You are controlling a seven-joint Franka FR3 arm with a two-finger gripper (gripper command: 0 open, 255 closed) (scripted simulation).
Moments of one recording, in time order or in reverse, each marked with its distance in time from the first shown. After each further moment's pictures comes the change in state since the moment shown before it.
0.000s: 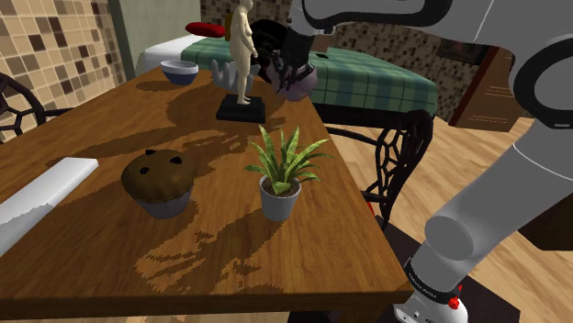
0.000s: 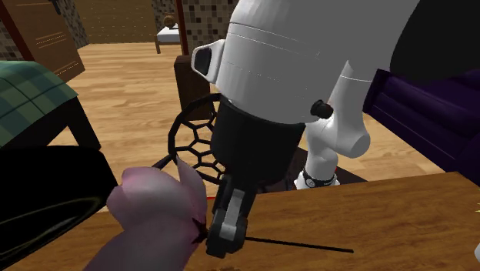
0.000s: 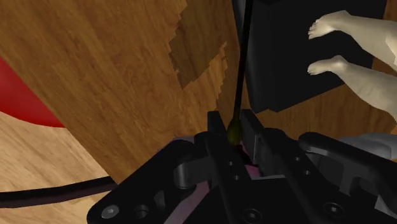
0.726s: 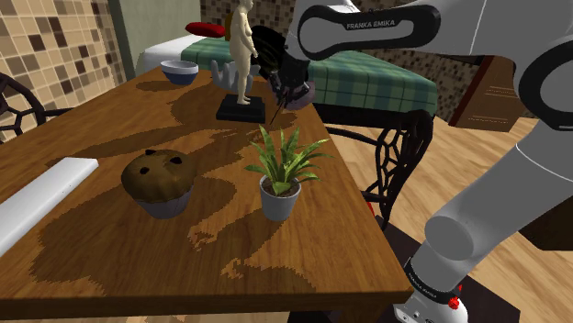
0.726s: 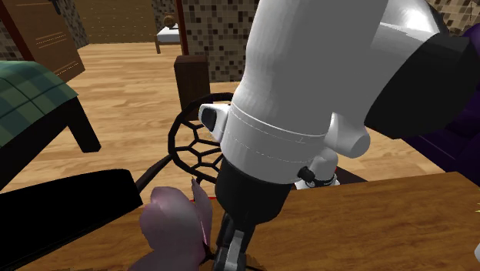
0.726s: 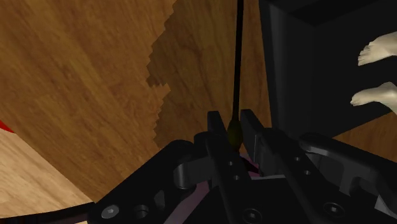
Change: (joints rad) arm 0.003 -0.020 0.000 -0.170 0.002 0.153 0.014
